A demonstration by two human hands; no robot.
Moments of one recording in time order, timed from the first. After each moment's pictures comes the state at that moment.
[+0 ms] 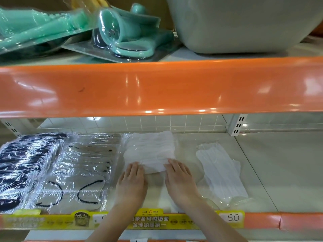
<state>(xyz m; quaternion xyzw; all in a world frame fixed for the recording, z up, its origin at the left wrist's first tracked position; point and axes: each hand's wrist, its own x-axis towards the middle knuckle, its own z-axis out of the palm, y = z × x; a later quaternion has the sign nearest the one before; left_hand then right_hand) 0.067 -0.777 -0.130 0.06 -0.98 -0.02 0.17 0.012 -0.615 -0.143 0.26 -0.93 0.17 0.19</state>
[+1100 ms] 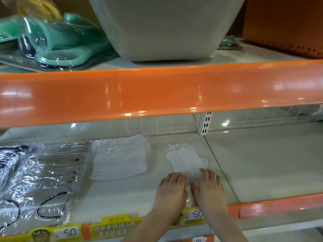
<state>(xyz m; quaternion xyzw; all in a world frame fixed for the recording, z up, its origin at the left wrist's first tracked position) 0.044 -0.597 -0.117 -0.16 -0.96 -0.22 0.12 0.032 -0.465 -0.134 0.01 -0.98 0.15 0.15</state>
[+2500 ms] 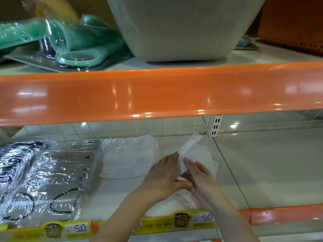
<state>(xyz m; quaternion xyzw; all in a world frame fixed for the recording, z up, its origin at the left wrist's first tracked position) 0.036 -0.647 -0.039 -0.08 -0.96 -0.27 -0.08 0.030 -0.512 -0.042 -0.07 -0.54 0.81 -0.20</state>
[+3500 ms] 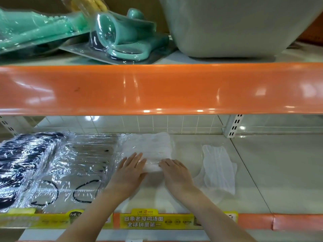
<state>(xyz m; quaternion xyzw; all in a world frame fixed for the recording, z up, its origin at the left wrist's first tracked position) 0.046 -0.797 -0.099 -0.06 -1.00 0.03 0.02 0.001 -0.611 -0.101 0.32 -0.93 0.15 0.05</state>
